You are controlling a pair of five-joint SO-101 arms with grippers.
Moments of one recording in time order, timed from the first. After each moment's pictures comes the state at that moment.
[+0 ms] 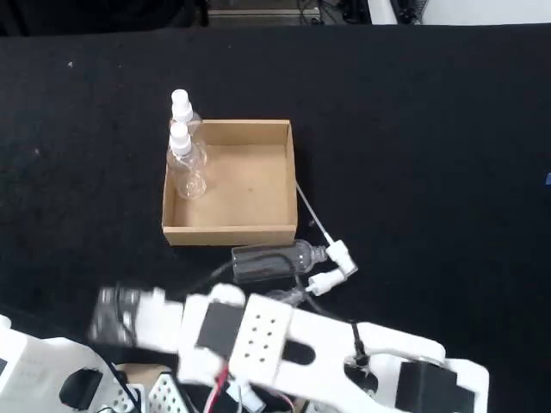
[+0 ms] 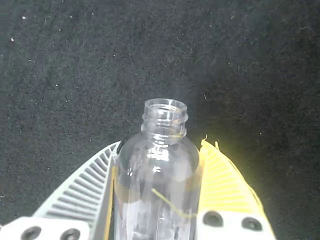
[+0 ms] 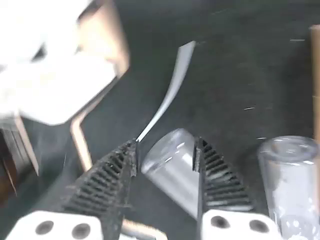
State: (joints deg) left arm -75.7 2.1 14.4 64.0 -40.1; right arm -74.6 -24.8 39.1 75.6 10.9
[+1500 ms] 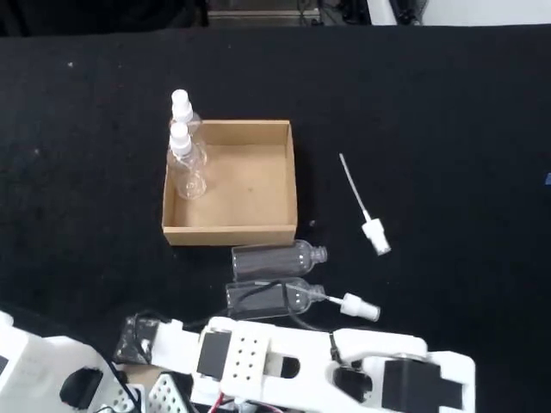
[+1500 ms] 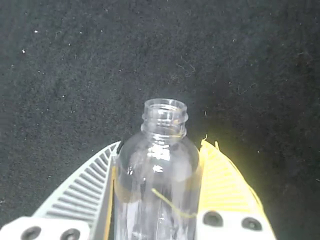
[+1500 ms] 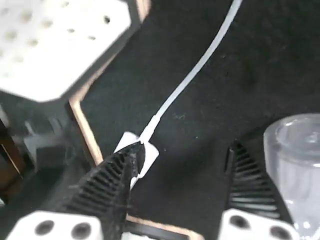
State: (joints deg) left arm -74.5 2.1 14.4 61.2 -36.7; right arm -79.4 -17.1 51.9 64.1 -3.6
